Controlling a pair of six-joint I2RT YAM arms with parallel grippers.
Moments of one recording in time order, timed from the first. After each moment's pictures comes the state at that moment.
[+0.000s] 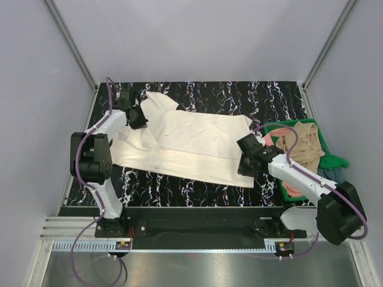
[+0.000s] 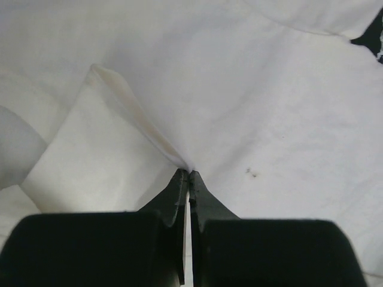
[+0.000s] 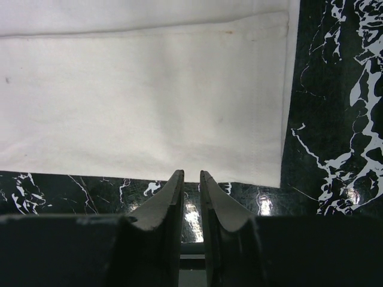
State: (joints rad) left arm -0.07 1.84 1.34 -0.46 0.05 -0.49; right arm 0.56 1.26 0.78 -0.68 0.16 0.77
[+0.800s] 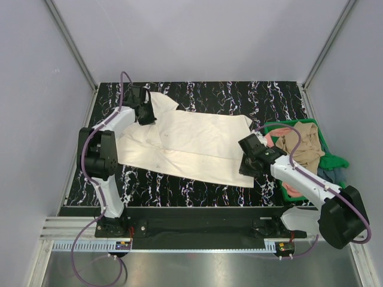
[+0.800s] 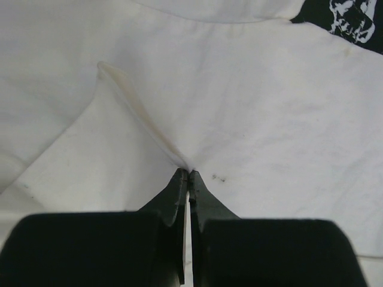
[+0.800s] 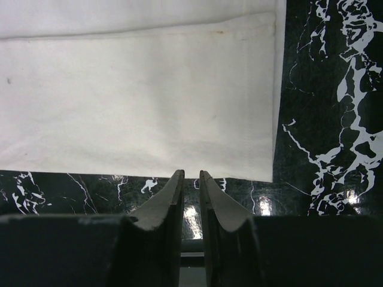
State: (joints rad) left arm -0.16 1.91 1.43 -0.44 0.08 -0.37; right arm 0.56 1.21 0.78 -0.70 0.17 0.77
